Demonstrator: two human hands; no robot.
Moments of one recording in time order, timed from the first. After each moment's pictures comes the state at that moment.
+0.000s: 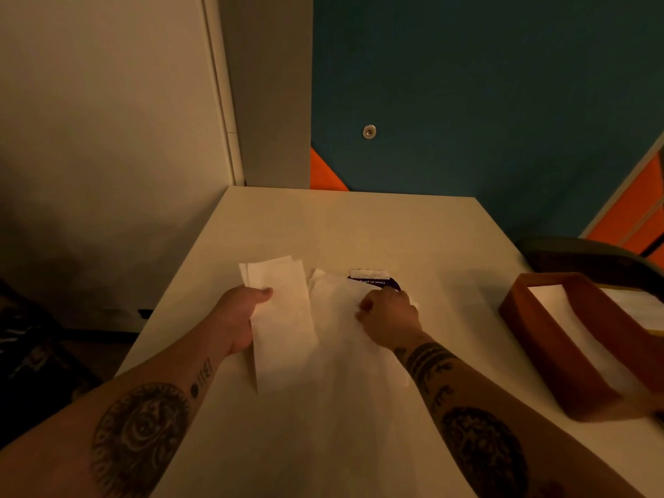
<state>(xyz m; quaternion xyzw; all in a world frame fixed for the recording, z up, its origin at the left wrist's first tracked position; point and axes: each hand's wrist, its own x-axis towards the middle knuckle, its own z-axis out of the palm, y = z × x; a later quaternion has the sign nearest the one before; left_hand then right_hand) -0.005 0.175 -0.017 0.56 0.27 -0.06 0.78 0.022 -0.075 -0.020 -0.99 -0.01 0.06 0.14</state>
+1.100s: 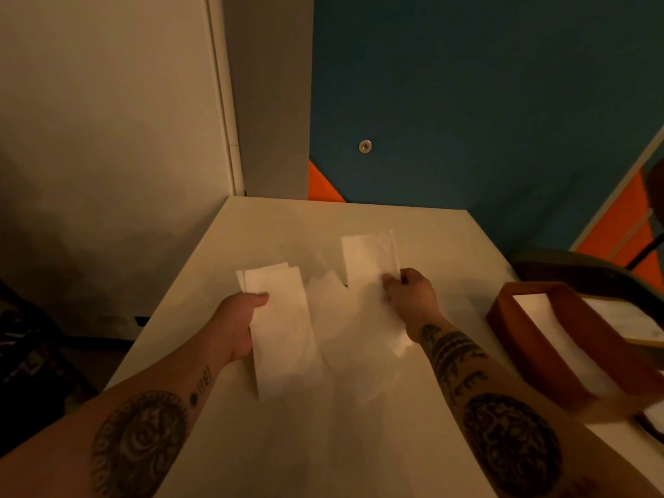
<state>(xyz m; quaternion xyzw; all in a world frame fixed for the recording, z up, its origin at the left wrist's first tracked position) -0.021 0.165 -0.008 0.53 0.29 -0.07 0.79 0.021 -0.107 0.026 -0.80 0.13 0.00 0.59</state>
